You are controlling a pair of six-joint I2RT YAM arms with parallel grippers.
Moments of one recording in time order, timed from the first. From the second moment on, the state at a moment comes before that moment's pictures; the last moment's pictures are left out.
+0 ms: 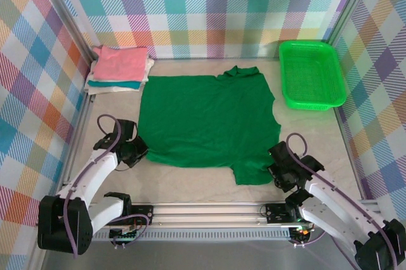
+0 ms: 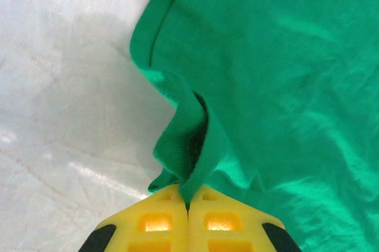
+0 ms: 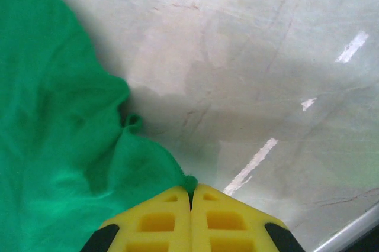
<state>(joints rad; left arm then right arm) -0.12 1.04 0.56 -0.69 0.13 -0.88 0.56 0.73 0.48 -1.05 0.13 1.56</state>
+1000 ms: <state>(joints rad) -0.07 1.05 0.65 -0.78 0.19 -0.86 0.48 0.81 0.78 -0.99 0.25 1.09</state>
